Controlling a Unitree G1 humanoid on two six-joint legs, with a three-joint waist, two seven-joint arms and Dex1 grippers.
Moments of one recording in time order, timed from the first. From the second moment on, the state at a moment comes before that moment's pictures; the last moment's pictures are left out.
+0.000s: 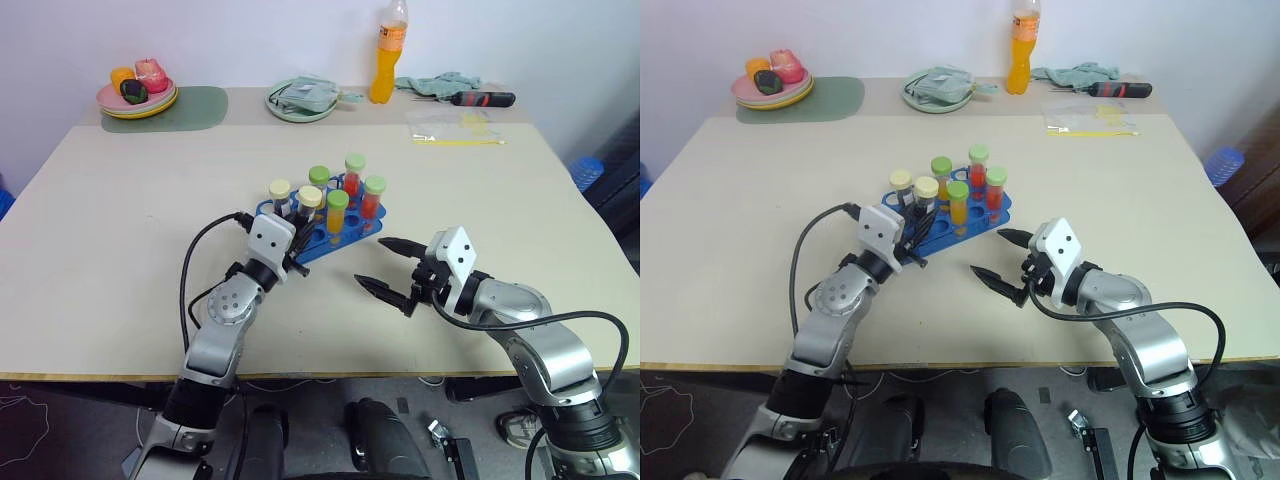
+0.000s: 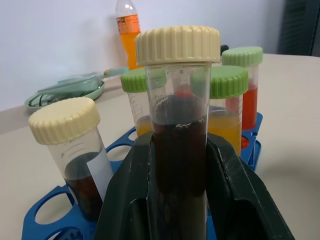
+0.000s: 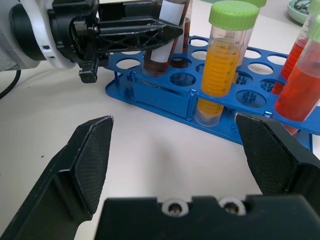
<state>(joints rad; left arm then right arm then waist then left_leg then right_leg) -0.28 0.16 -0.15 -0.07 -0.06 0.04 -0.32 -0.19 -0.57 0.05 -0.40 0.39 0.48 0.71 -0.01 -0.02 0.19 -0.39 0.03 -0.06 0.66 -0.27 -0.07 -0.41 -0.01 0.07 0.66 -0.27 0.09</state>
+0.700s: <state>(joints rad) 0.16 0.71 0.32 -0.52 -0.47 0.44 -0.67 -0.14 -0.86 -0.23 -0.24 0.47 0.51 0.92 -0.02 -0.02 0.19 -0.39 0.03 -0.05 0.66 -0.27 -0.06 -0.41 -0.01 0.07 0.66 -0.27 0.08</state>
